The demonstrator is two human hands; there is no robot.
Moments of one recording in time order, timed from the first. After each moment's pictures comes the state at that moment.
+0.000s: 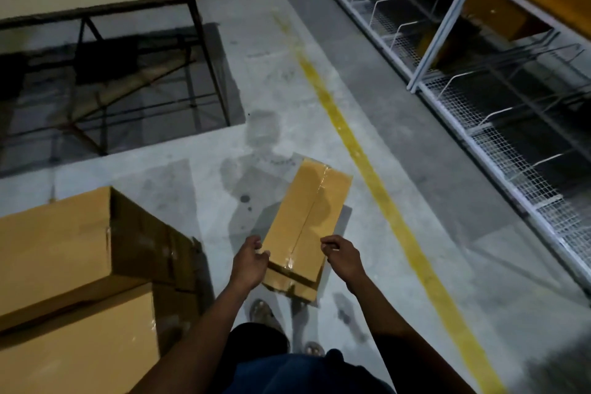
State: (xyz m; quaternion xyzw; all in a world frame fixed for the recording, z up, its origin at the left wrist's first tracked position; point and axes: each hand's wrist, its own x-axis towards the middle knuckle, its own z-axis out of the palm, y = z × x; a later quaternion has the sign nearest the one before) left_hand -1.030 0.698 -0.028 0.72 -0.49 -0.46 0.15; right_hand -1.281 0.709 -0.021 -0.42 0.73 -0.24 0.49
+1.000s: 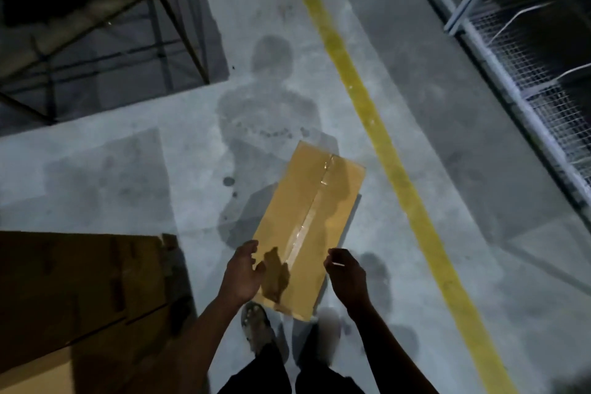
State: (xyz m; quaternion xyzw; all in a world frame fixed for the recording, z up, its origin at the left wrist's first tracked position) left_hand -1.079 0.542 -0.232 0.72 -0.52 -0.46 0.05; right_hand -1.332 0.565 -0.217 -0.36 0.77 -0.17 0.49
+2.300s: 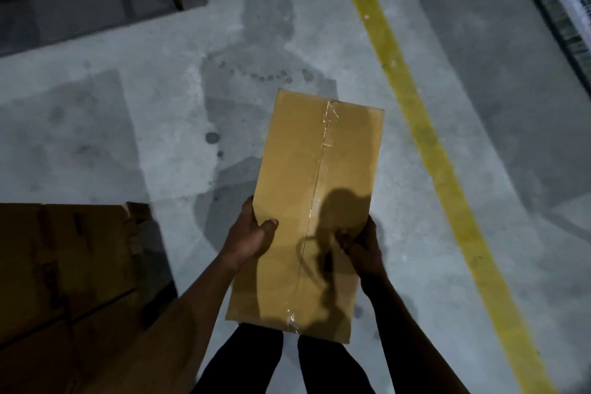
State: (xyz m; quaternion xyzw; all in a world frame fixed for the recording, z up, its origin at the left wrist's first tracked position) left_hand -1.086 0.512 -0.421 0.70 -0.38 -0.60 0.10; right_hand -1.358 0.578 -0.453 -0.27 0.76 -0.26 0.53
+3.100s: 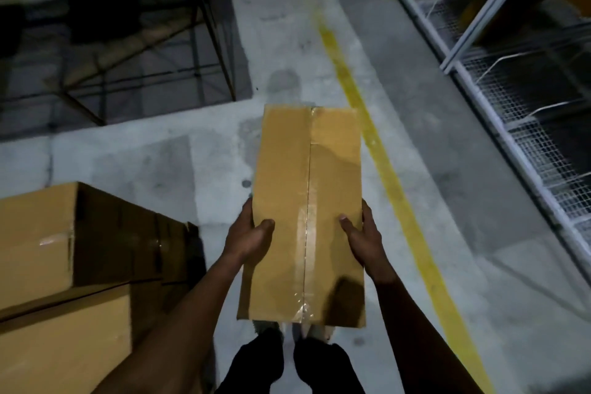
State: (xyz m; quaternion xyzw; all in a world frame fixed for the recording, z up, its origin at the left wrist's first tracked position) left_hand -1.067 0.574 -0.026 0.72 -0.44 -0.50 0.20; right_hand -1.347 0.579 -0.055 -0.39 0.72 -0.28 0.50
